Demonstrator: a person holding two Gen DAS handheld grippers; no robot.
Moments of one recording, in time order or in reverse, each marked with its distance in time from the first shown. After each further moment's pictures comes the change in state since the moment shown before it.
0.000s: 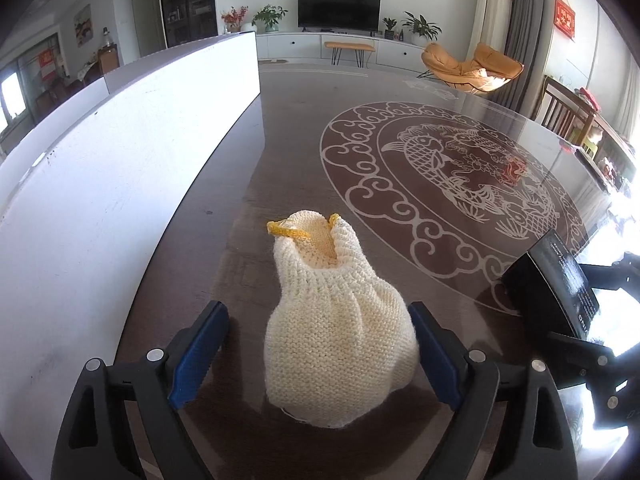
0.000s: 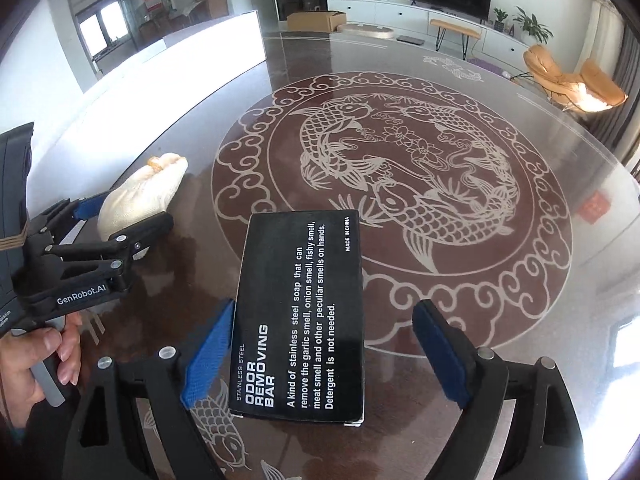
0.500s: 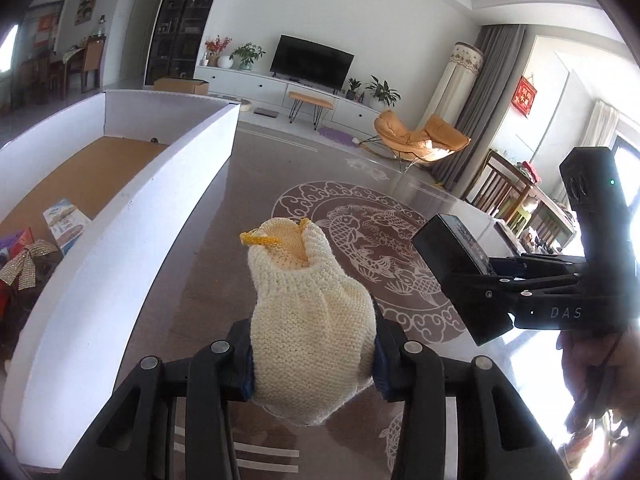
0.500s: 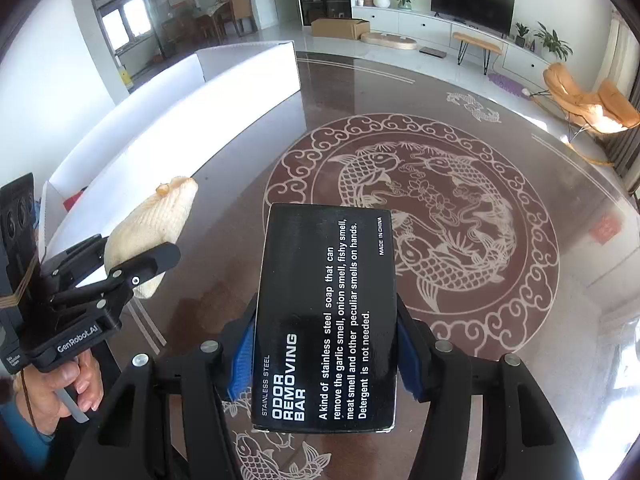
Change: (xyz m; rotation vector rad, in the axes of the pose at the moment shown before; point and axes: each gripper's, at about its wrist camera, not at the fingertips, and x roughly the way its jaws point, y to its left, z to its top) left arm -0.115 0.034 -0.001 -0.161 -0.215 -0.299; right arm -0.073 0.012 0.045 0.003 -0.088 0.081
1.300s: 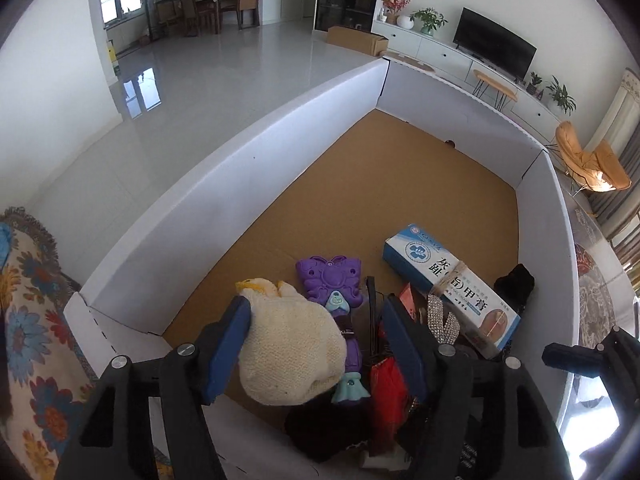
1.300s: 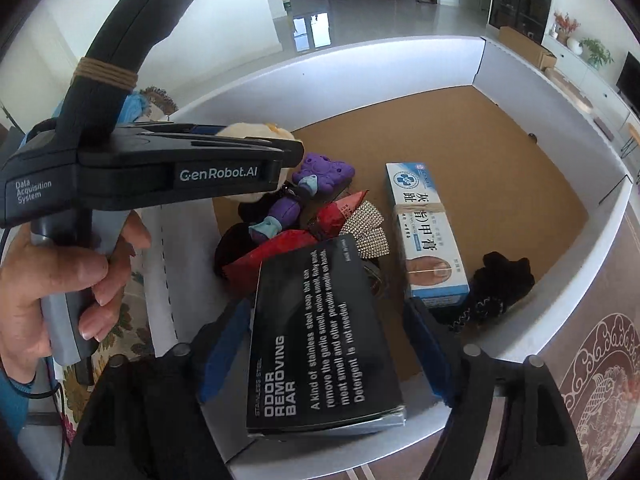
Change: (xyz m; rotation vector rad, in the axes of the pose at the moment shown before) left arm -0.037 0.259 0.065 -0.241 0.182 0.558; right arm 0.125 0.298 0.111 -0.473 0.159 0.268
